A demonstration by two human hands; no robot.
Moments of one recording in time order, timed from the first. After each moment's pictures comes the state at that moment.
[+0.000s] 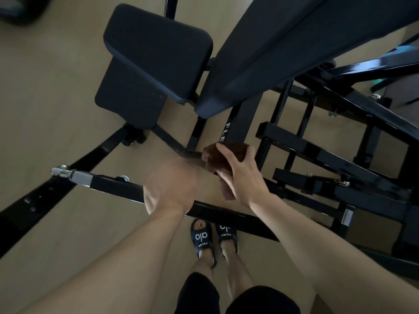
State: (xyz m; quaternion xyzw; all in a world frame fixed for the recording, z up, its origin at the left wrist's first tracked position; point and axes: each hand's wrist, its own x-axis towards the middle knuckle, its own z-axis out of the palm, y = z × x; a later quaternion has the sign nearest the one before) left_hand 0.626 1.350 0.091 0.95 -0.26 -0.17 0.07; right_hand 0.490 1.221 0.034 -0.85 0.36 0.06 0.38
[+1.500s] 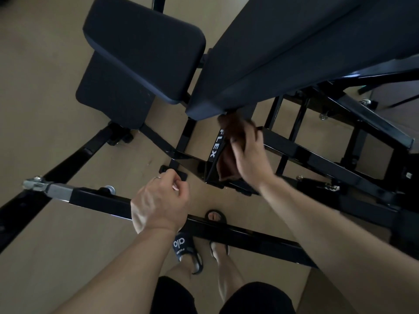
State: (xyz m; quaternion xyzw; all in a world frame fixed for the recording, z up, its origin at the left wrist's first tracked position) left_hand 0.628 1.353 0.090 0.95 -0.25 -0.18 0.08; right_hand 0.517 1.158 0.024 -0.73 0.45 -0.04 0.51
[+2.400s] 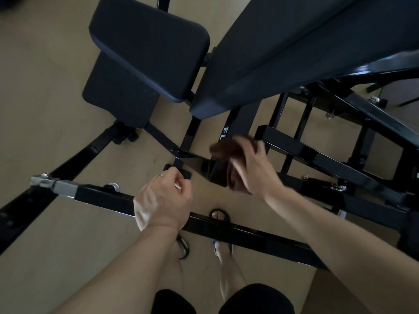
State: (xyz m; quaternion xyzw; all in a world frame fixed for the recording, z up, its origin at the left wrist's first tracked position) left_hand 0.627 1.351 0.093 0.95 -0.24 -0.19 0.08; right_hand 0.493 1.173 0.033 -0.82 0.38 0.02 0.43
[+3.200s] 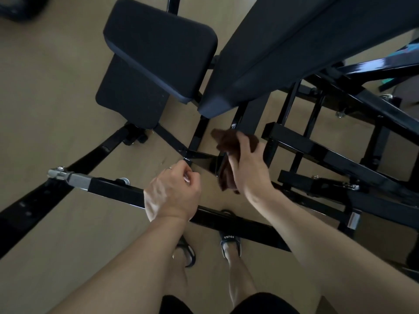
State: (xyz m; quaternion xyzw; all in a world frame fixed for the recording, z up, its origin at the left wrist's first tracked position) left_hand 0.627 1.352 0.089 0.95 -0.24 -0.17 0.09; right_hand 0.520 1.215 0.042 -0.77 0.48 0.04 0.41
